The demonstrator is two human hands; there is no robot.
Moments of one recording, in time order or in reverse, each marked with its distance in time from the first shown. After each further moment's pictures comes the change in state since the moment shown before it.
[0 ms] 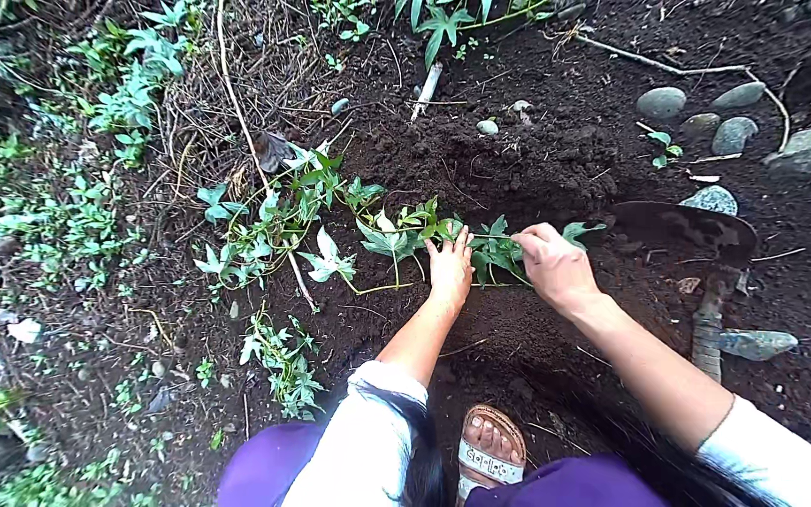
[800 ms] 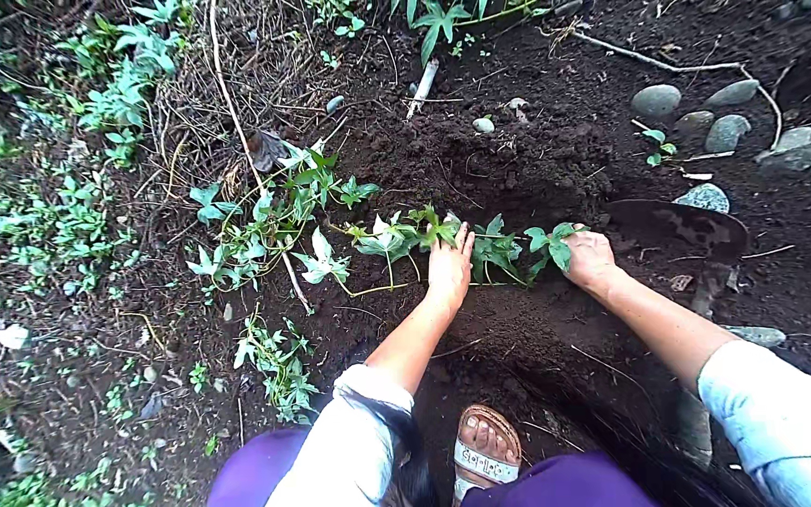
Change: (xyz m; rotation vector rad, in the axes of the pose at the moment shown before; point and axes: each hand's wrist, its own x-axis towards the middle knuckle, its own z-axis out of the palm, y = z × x) left_hand -0.006 0.003 -0.003 0.055 0.099 0.055; right_hand 0.015 0.073 0.004 -0.292 -0.429 0.341
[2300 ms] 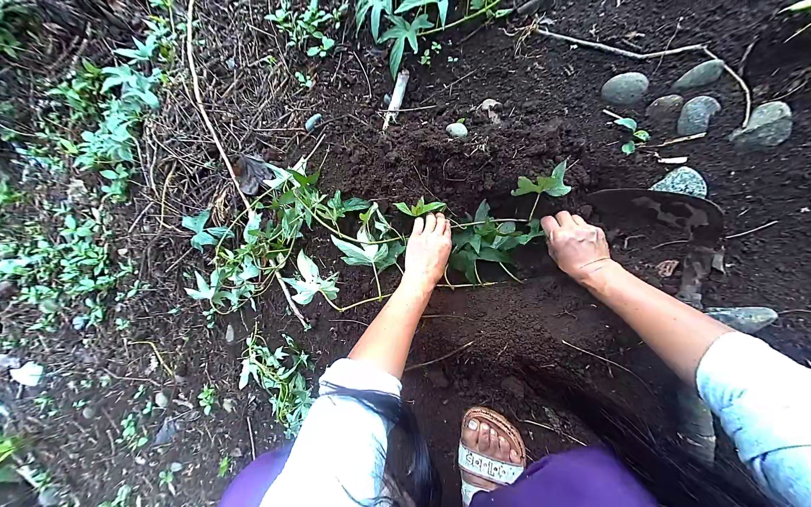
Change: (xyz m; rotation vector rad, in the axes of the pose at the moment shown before) left_hand 0.026 -0.027 -0.016 0.171 0.242 0.077; right_hand 0.012 0.027 0.023 0.028 0.304 -0.156
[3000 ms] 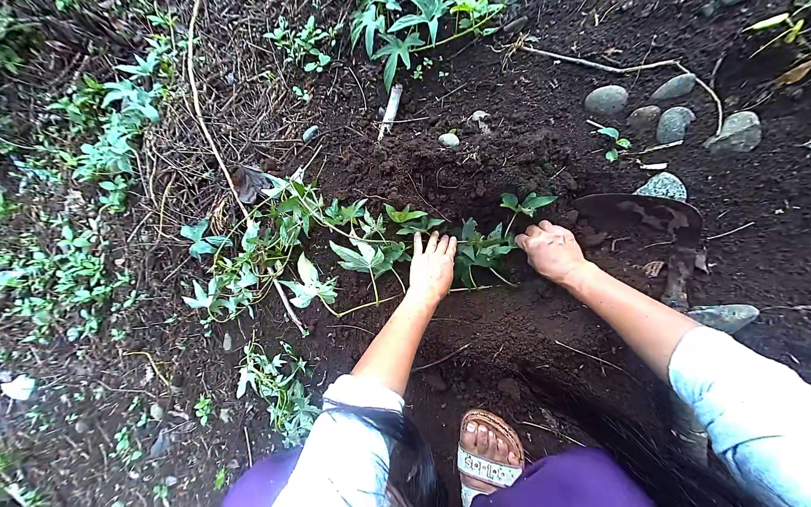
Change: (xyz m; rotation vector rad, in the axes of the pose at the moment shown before) left_hand -0.013 0.019 0.010 -0.142 -0.205 0.036; right_hand 0.008 -0.015 0.001 -0.082 -0.188 -0.113
